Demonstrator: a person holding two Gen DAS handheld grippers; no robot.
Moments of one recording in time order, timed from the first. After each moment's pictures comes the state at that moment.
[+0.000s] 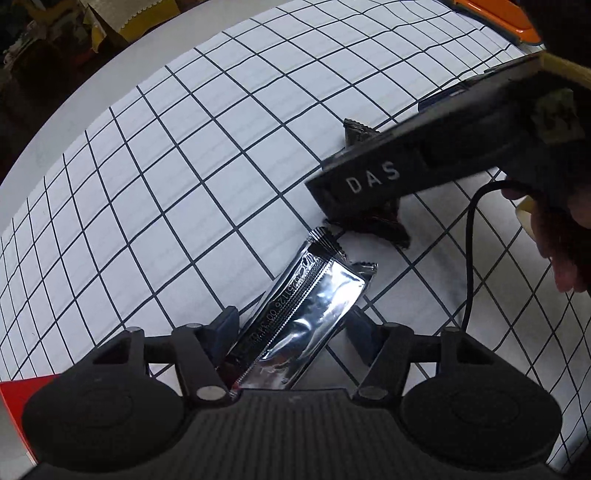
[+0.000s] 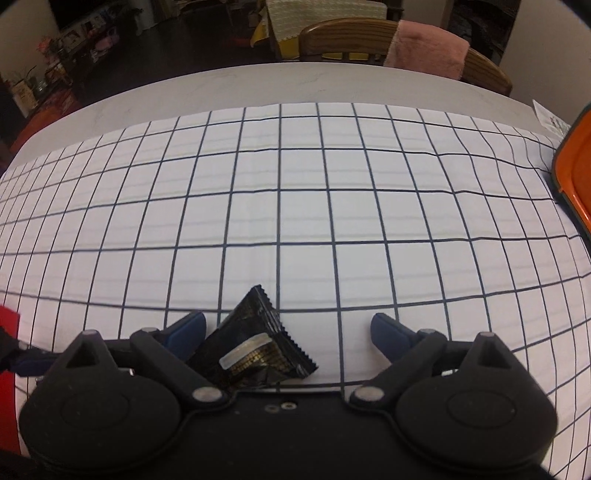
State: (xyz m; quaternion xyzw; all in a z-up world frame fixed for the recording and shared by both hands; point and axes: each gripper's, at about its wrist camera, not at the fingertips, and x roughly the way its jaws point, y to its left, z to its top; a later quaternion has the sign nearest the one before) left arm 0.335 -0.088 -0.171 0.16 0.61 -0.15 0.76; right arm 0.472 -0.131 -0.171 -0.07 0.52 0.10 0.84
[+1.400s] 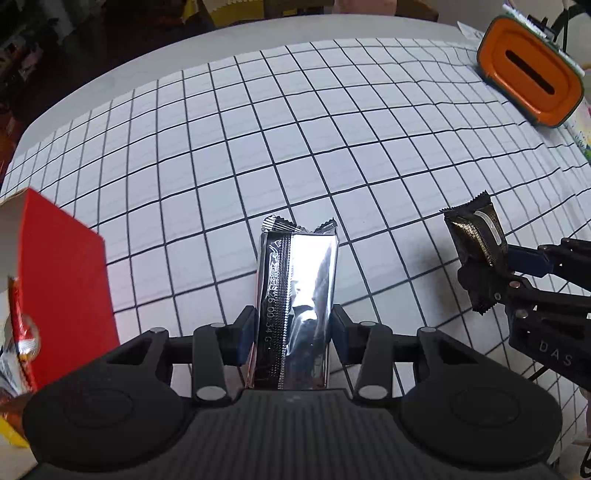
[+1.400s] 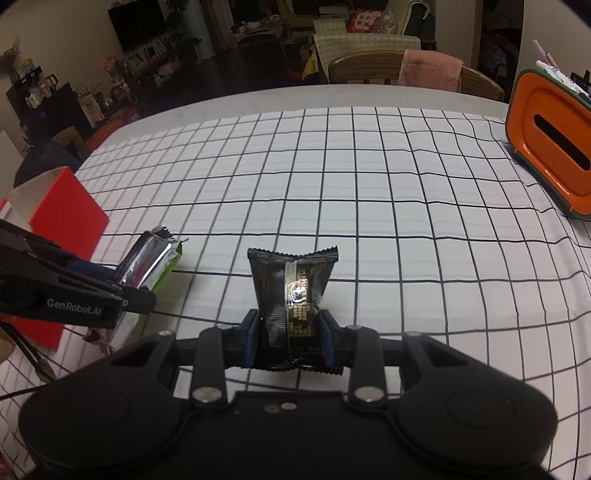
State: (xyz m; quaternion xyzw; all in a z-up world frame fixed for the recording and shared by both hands) left arm 0.217 -0.108 -0.135 0.02 0.58 -0.04 0.81; right arm 0.185 -0.297 -0.125 -0.04 0.47 0.20 0.86
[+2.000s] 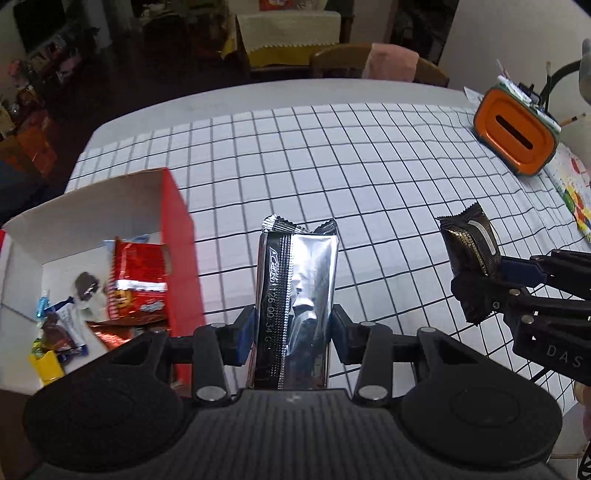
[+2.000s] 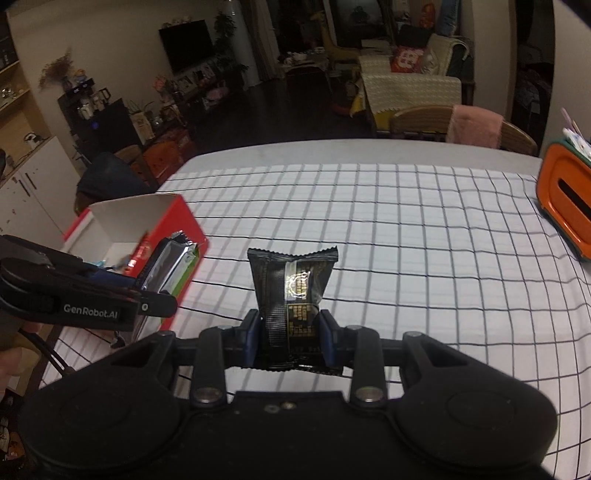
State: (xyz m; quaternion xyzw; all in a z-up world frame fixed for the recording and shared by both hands) left arm 0.145 -0.045 -0.047 -0.02 0.52 -0.01 0.86; right arm 0.126 -0.281 -0.036 -0.03 0.42 0.27 0.87
